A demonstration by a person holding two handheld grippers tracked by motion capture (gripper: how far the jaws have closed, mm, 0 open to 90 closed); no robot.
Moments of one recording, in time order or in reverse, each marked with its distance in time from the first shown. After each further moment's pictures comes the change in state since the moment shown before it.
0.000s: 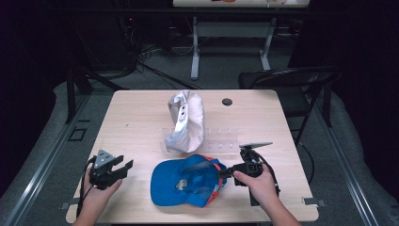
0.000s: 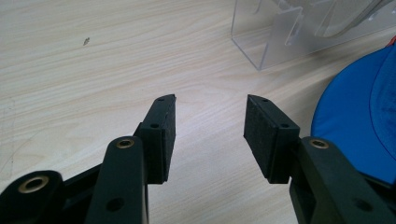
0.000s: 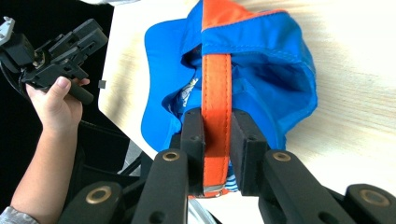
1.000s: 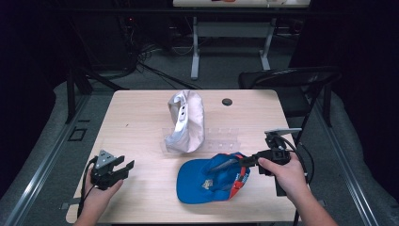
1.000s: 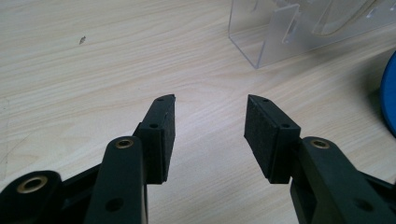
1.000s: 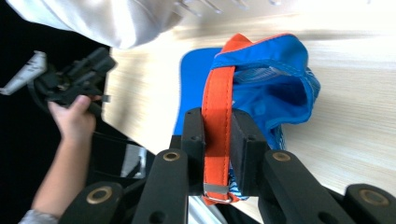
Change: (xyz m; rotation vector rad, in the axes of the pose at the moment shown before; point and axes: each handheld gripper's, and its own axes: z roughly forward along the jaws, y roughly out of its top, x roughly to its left) left arm -0.003 -0.001 0.002 -0.001 -0.002 -0.001; right arm 0.008 0.017 -0.080 -0.040 -0.057 0.058
